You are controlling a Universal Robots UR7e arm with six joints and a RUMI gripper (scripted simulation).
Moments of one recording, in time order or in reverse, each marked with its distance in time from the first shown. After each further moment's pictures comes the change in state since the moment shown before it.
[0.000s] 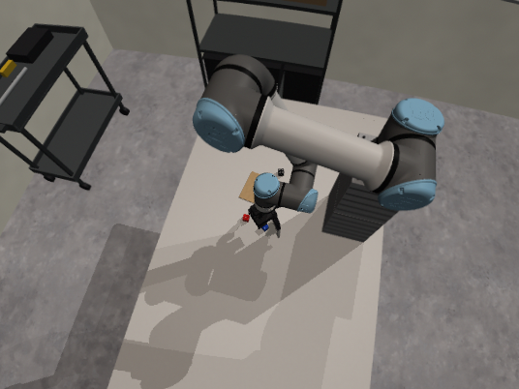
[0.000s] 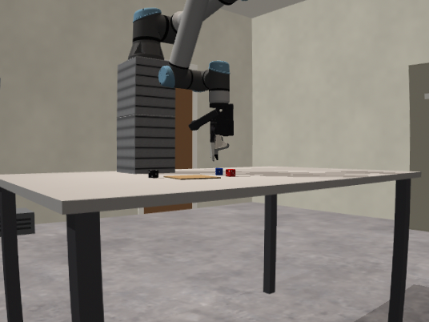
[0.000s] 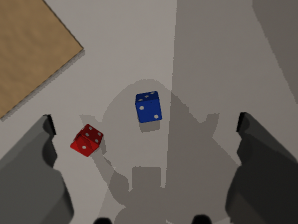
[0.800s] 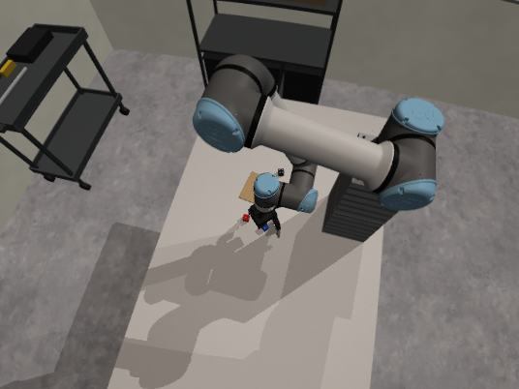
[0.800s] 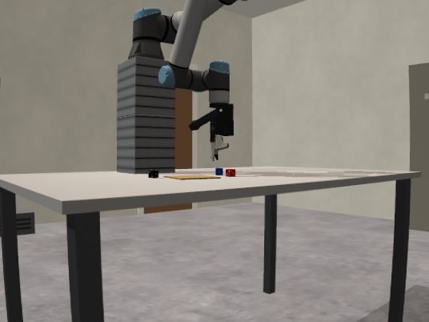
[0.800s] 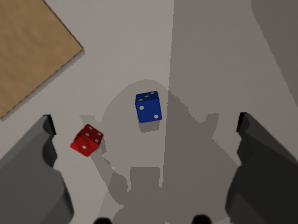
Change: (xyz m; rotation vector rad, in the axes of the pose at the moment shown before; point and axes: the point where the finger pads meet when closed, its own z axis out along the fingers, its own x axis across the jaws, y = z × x) arm 0.000 0.000 0.000 0.000 0.000 0.000
